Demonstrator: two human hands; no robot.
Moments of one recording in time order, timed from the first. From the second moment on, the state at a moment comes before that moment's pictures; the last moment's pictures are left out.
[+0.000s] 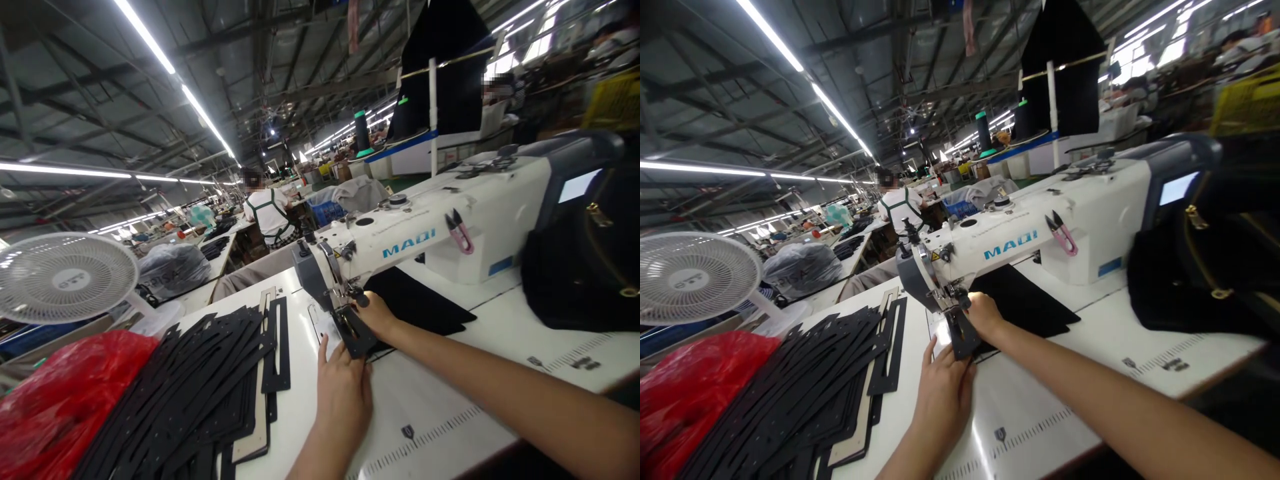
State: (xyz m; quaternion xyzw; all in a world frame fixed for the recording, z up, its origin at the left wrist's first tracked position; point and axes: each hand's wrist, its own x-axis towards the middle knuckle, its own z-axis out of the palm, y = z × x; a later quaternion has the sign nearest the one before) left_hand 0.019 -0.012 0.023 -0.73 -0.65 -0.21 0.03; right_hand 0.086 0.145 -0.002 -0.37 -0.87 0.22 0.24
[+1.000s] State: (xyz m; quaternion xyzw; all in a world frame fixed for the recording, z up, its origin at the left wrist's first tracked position) left_hand -0.012 -0.001 0.015 -0.81 -0.51 -0.20 0.20; right_hand 0.167 0.085 -0.006 -0.15 -0.95 0.06 0.27
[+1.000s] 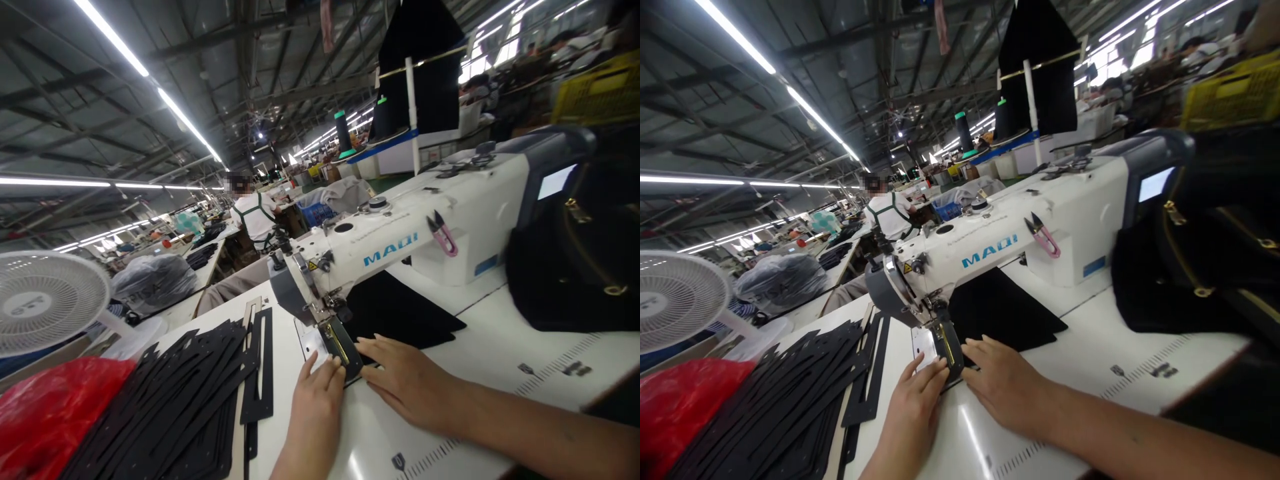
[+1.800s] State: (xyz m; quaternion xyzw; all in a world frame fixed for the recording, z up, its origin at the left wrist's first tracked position) left_hand -0.014 0.004 0.017 -0.83 -0.47 -0.19 0.21; right_hand 0.166 0.086 -0.013 -0.13 -0.93 0.01 0.34
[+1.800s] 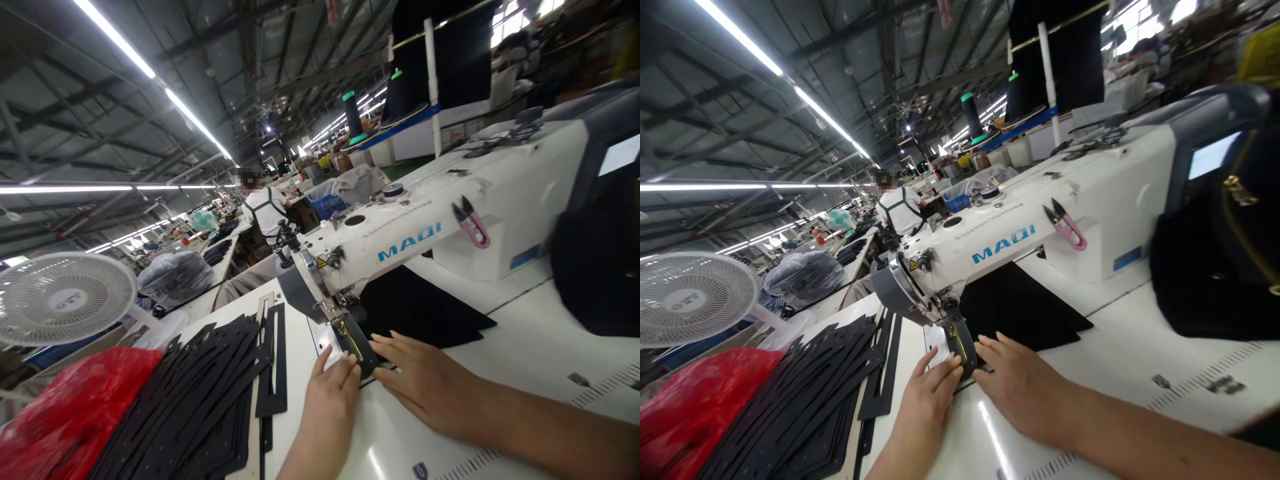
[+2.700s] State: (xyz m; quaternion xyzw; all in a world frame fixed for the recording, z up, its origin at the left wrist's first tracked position) left_hand -0.035 0.037 -0.006 -0.76 -0.54 -0.26 0.25; right_hand 0.128 0.123 -0.015 -0.08 -0.92 -0.01 0.38
